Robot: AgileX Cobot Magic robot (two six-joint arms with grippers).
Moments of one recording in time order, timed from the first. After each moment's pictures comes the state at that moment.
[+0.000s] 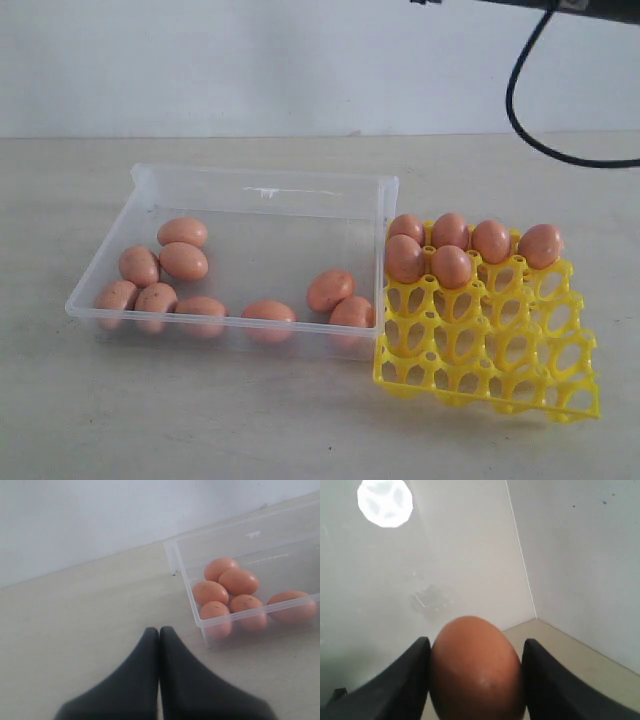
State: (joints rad) left arm -0.10 0.00 0.00 0.10 0.32 0.13; right arm 0.26 1.54 -1.15 -1.26 -1.07 1.41
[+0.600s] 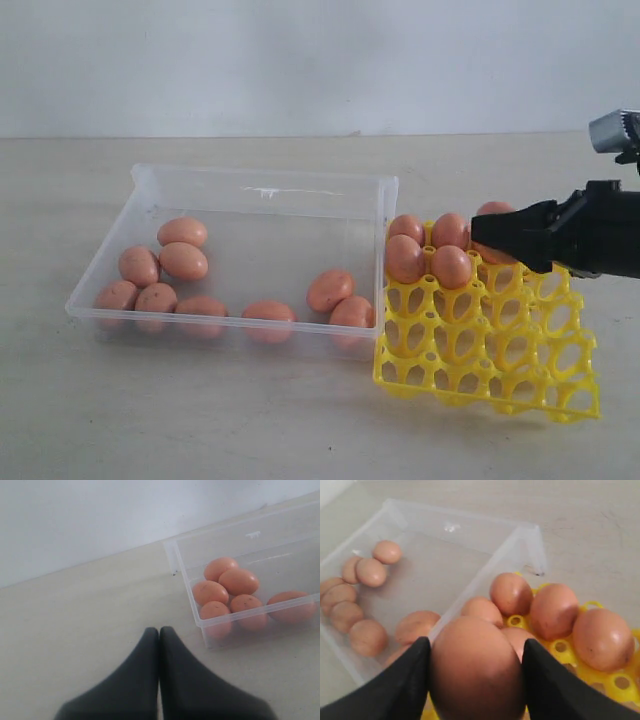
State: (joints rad) left arm -0.10 0.00 0.00 0.10 0.32 0.13; right arm -0.09 1.55 -0.55 -1.30 -0.83 1.11
